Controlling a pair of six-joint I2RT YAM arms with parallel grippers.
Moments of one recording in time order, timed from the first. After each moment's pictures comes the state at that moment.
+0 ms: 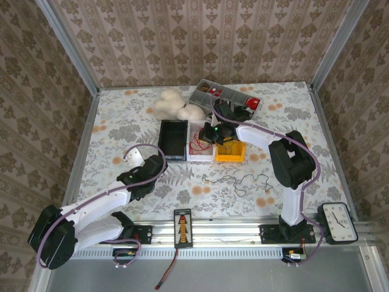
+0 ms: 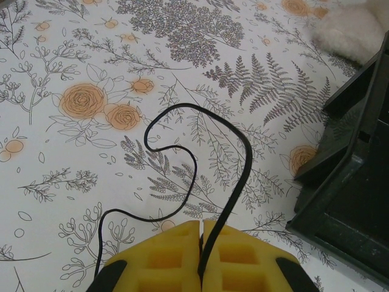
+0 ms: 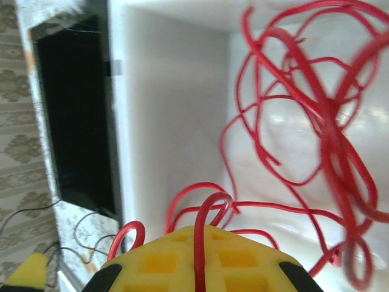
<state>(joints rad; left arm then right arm) -0.76 1.03 0.50 -0.45 -0.77 -1.05 0.49 1.95 1.38 -0.36 -0.42 0.77</state>
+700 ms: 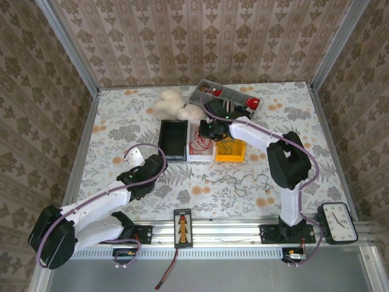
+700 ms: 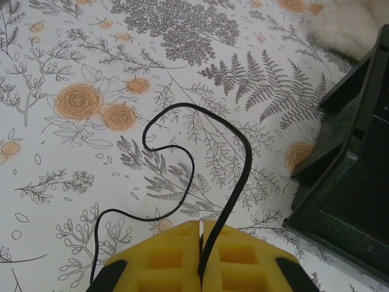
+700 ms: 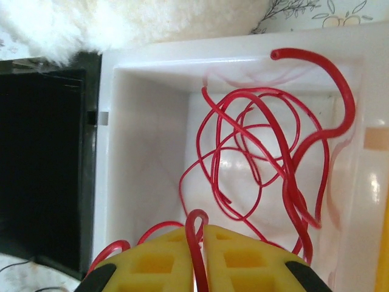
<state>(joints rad) -0.76 1.03 0.51 -0.45 -0.76 -1.02 0.57 1.98 1.54 -0.52 -0.08 0.66</state>
